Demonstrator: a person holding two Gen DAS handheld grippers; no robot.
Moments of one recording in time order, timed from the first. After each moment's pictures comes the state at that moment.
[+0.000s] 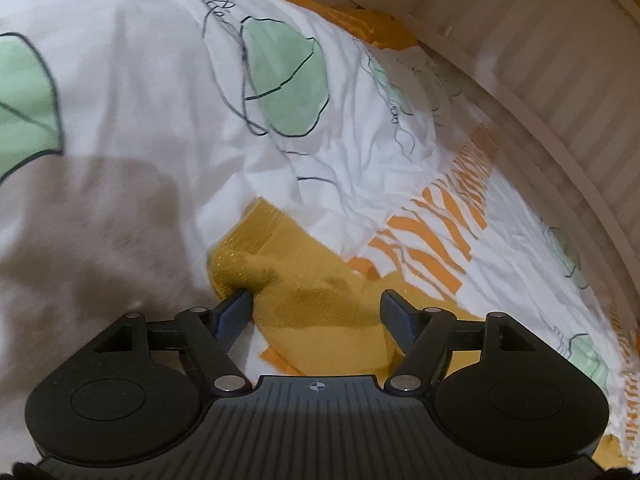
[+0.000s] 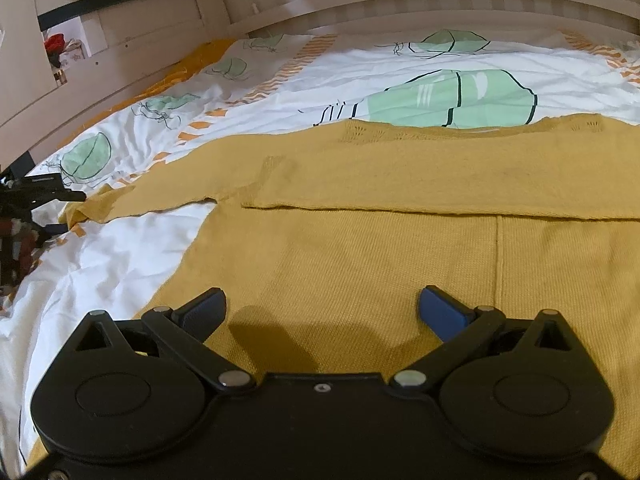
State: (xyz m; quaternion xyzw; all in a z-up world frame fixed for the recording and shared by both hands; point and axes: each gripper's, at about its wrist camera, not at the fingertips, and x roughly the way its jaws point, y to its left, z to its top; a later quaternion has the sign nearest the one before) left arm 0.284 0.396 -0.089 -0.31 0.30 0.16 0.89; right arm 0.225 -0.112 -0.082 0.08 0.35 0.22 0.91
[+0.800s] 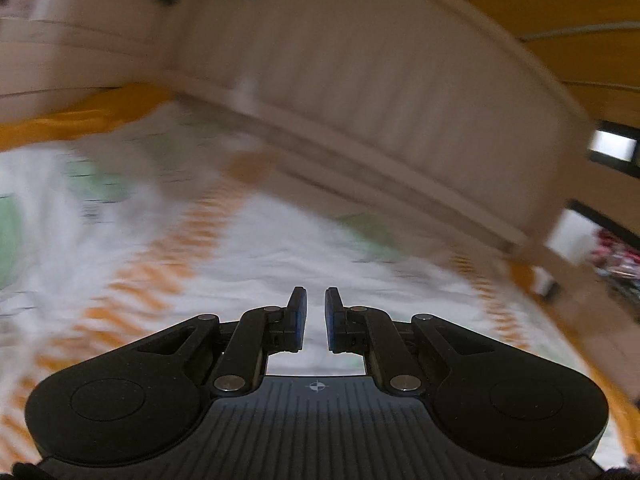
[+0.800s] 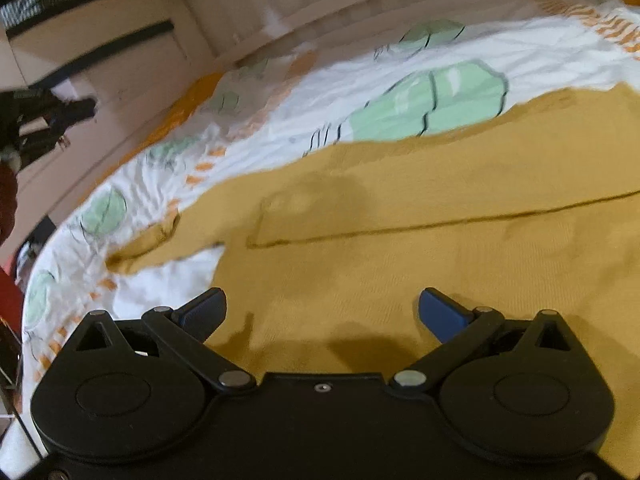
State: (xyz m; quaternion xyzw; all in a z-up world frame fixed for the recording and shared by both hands) left arm 0.304 0.183 0.090 -0.18 0.21 -0.10 0.96; right arm 0.217 -0.165 -0.056 0.17 0.34 0.23 0.90
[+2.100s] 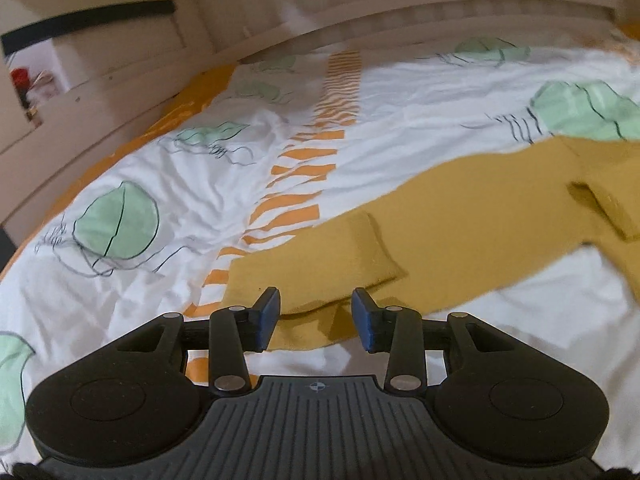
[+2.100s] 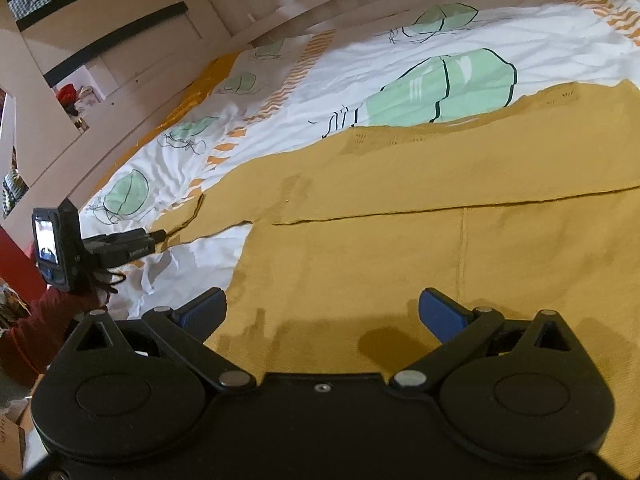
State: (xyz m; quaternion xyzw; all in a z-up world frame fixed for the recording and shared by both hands) left arm 0.278 0.202 -0.069 0.16 0.32 0.10 0.93; right arm 0.211 -0.163 -0.046 0.17 0.38 0.26 0.87
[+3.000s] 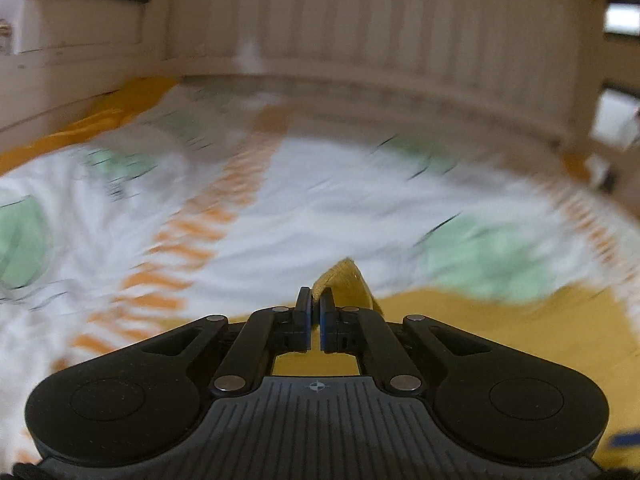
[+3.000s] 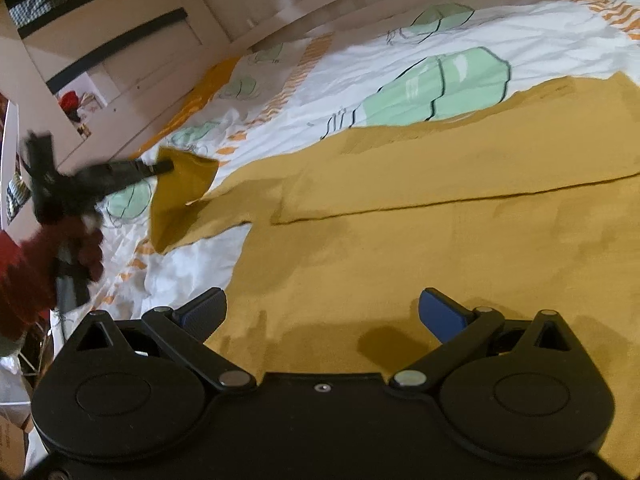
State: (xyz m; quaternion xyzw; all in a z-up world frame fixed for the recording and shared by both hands) left arm 0.308 0.156 0.016 -0.05 0.27 -0.05 0.96; right arm 0.203 -0.180 -0.048 0.18 0.37 0.26 0.87
